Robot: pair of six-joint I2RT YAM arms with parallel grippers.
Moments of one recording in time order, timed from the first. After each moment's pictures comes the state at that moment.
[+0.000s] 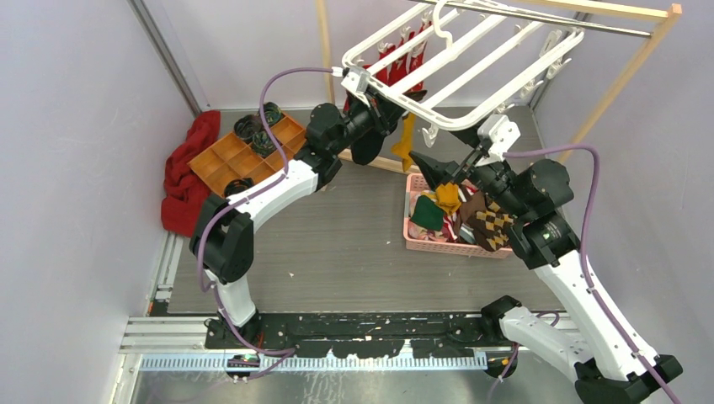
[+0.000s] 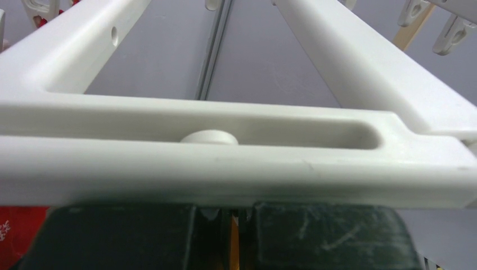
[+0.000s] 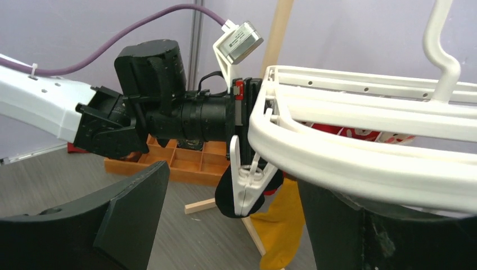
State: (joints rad) left arm -0.63 1.80 1.46 0.65 0.30 -0.39; right arm 0.46 0.84 1.05 0.07 -0.37 -0.10
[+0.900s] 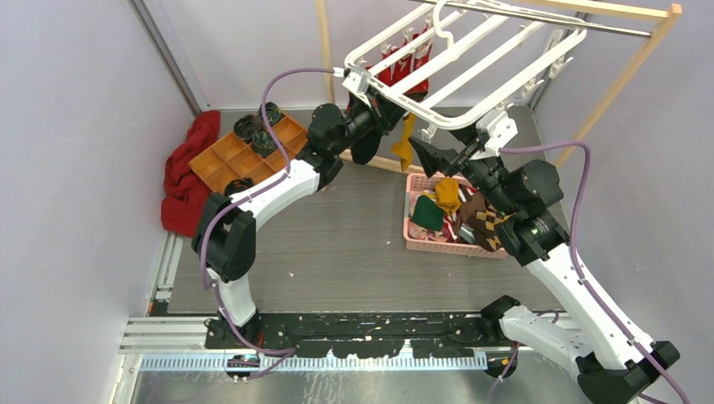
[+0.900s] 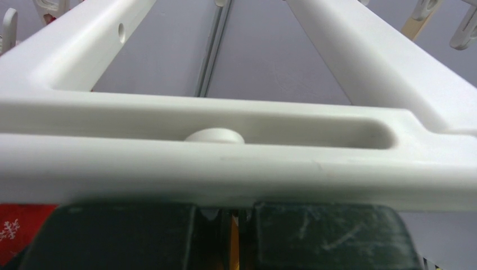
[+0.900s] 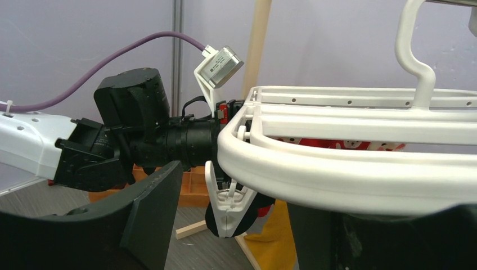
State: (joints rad) left arm -0.63 1.81 1.47 0.66 0.30 -0.40; right arm 0.52 0.88 1.02 0.22 -0.24 -0.09
